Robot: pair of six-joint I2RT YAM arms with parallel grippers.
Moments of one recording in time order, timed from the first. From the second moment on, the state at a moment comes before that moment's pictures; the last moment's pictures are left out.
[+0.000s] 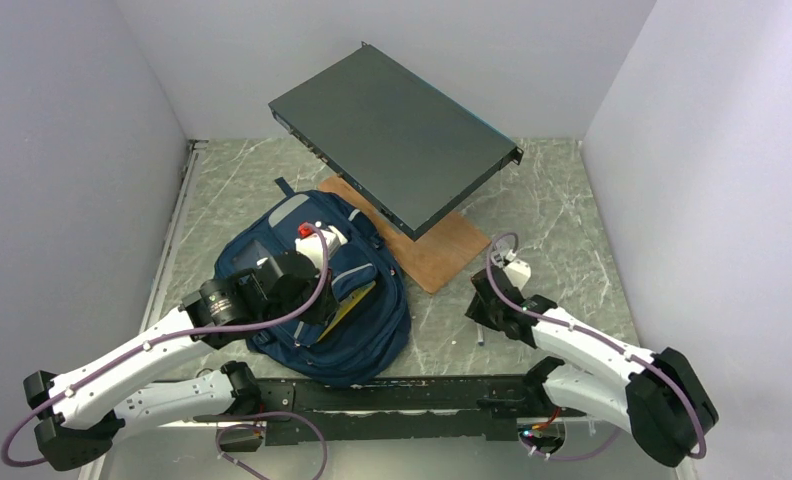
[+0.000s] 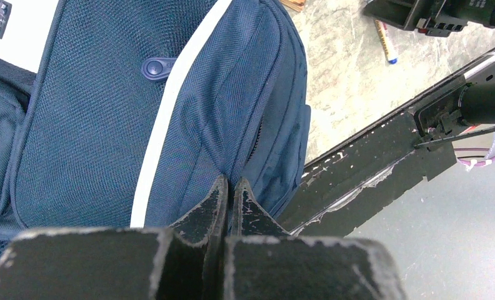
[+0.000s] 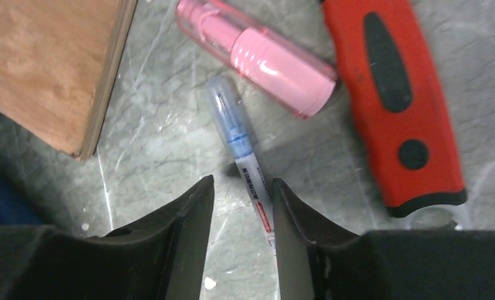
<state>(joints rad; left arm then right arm) -0.99 0.85 0.95 -0.83 -0.16 -0.56 0.59 1.00 0.38 -0.39 0.31 0.97</state>
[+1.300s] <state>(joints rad) -0.99 0.83 0.95 -0.83 -0.17 -0.59 1.21 1.29 0.38 0.81 0.11 1.14</state>
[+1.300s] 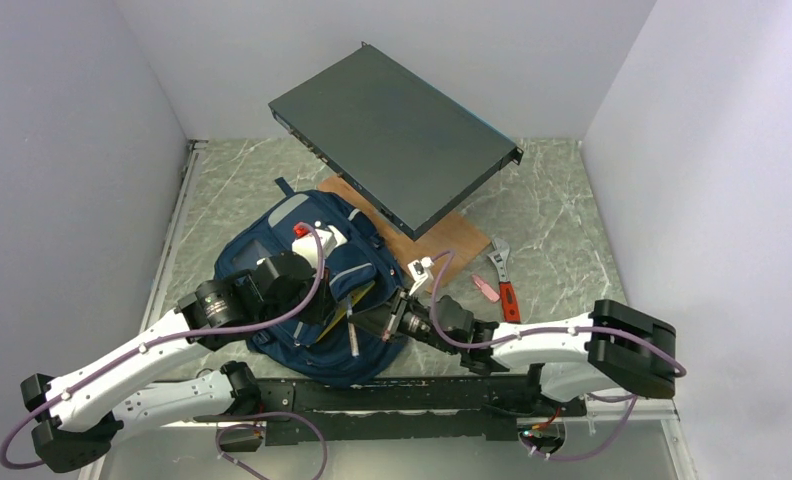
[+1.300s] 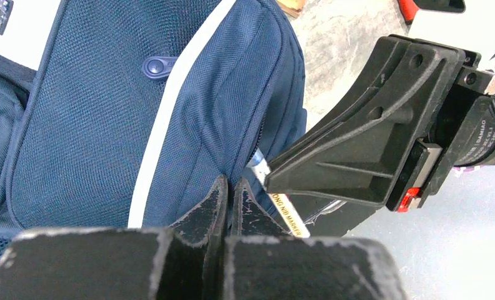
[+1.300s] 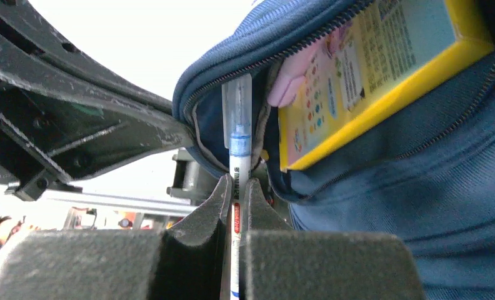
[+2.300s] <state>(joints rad) -0.98 0.80 0.95 -0.84 -0.16 -0.62 1.26 1.76 0.66 1.06 0.35 0.88</state>
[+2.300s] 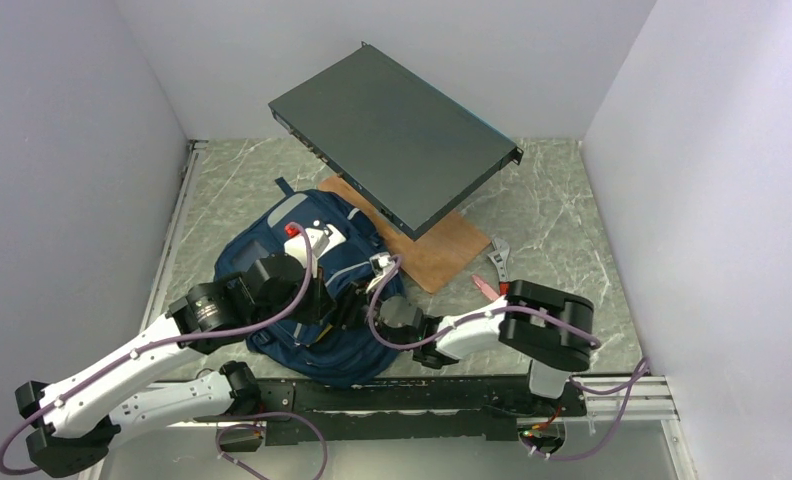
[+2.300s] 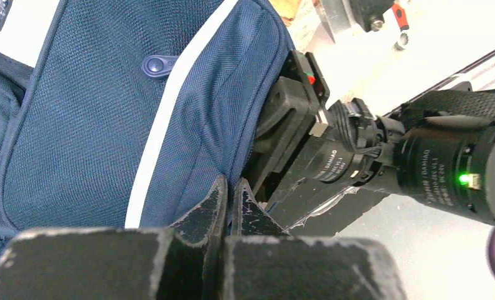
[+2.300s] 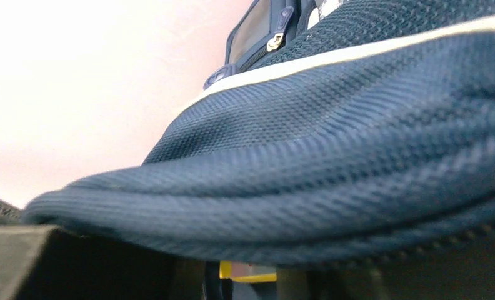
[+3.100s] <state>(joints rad) -0.98 0.79 0.94 -0.84 -0.17 -0.65 1.26 0.99 0.52 0.25 0.32 0.66</state>
